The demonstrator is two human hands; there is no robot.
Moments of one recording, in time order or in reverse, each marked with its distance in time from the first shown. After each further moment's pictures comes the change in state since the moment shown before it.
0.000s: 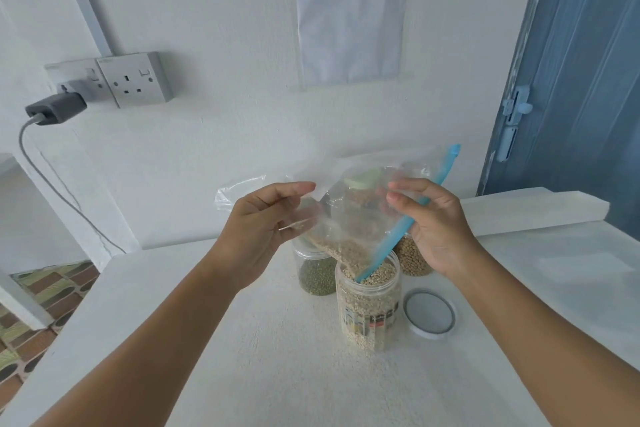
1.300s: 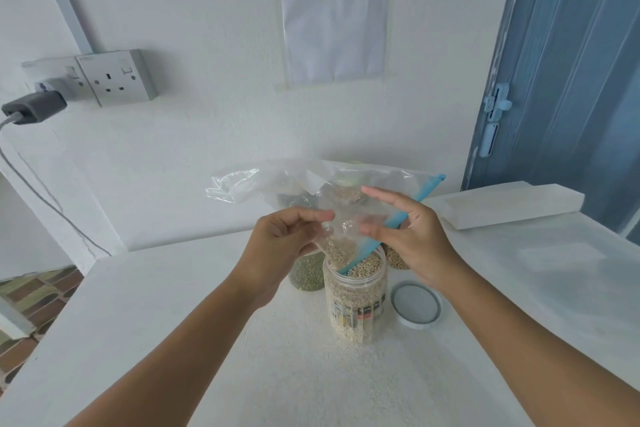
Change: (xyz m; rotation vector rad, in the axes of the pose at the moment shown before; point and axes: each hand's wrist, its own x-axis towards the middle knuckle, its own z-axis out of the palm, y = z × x) left_hand -0.010 -0.038 0.020 0.279 -0.004 -0.038; right_hand -0.025 0.009 -0.011 -0.397 -0.164 -0.020
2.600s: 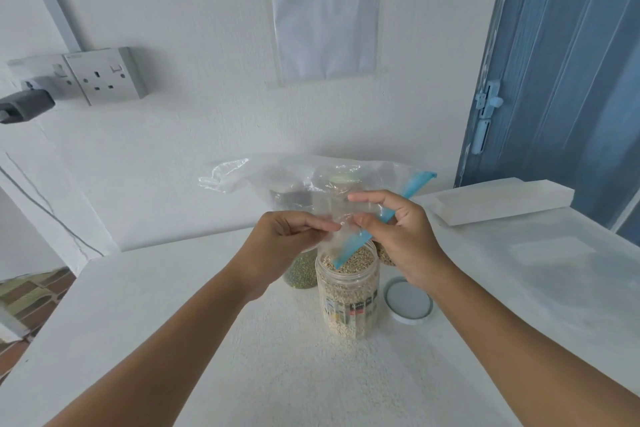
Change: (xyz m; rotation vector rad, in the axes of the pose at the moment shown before) left_hand 0.000 0.007 0.006 0.087 -0.168 0.021; right_hand -0.006 -0.007 0.012 -0.017 0.096 -0.011
